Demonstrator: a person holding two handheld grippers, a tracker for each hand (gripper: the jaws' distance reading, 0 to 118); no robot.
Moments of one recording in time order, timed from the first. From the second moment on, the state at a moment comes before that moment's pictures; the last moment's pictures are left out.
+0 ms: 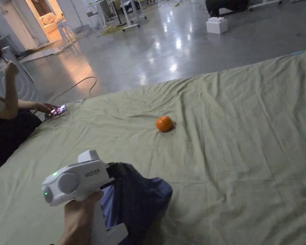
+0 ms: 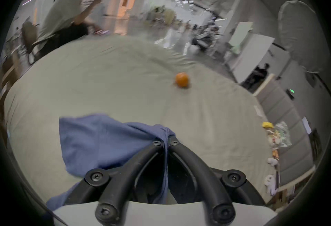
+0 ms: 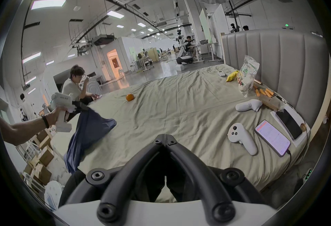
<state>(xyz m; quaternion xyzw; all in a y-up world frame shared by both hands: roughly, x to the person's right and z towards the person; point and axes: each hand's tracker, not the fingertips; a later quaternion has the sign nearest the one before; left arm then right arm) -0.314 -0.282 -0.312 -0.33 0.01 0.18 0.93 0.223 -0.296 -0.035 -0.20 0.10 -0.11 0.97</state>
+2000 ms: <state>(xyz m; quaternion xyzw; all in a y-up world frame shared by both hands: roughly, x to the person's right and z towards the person) -0.144 -0.198 0.048 -0.01 0.02 -0.07 1.00 0.192 -0.191 -0.008 -0.05 0.07 -0.05 1.00</state>
